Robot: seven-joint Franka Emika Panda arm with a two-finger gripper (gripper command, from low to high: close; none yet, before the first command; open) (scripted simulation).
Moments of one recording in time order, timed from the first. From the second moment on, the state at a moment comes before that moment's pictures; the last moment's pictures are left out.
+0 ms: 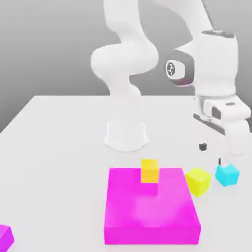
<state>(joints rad) 0.65 -0.11 -0.06 -2.82 -0.02 2.79 -0.60</state>
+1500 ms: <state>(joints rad) 0.14 0.28 -0.46 -2.31 0.24 2.52 -1.16</state>
